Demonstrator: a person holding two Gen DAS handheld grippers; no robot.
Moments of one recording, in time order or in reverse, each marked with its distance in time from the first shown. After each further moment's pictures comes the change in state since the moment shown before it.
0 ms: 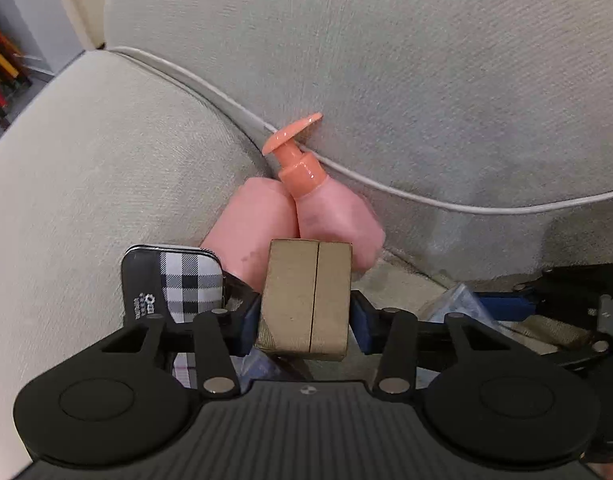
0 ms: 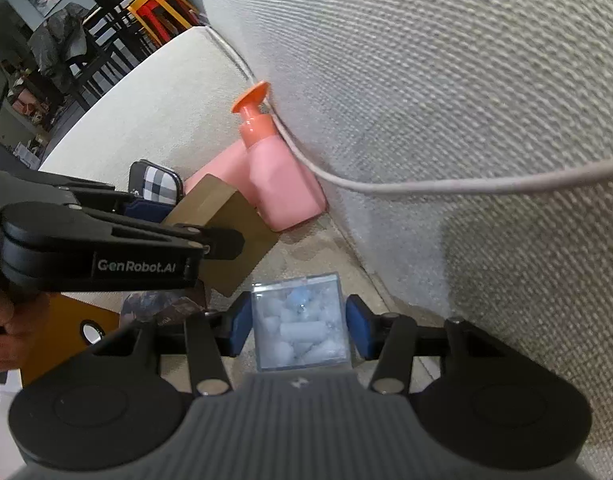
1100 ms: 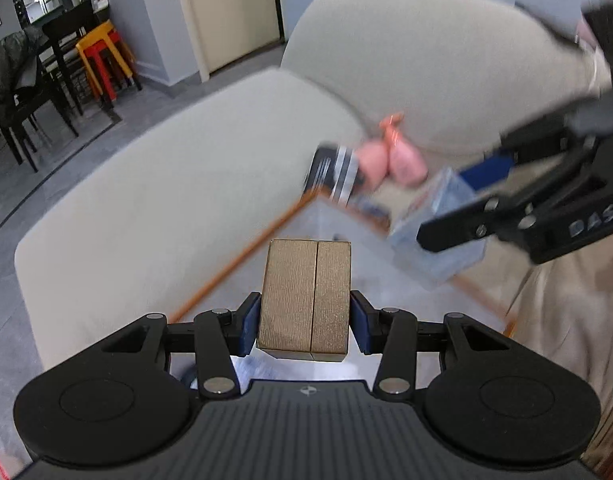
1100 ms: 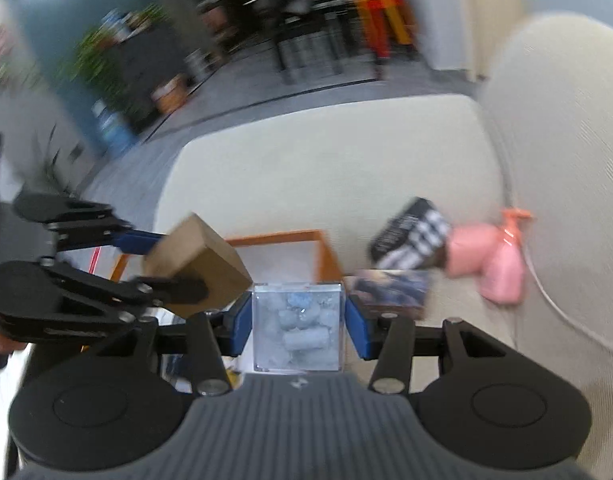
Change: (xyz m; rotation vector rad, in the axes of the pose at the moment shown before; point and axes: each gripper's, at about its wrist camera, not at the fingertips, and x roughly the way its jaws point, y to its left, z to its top) left arm -0.190 0.029 -0.175 -0.152 -0.175 0.178; right arm -0.119 0.153 -0.029 -0.618 0.012 0.344
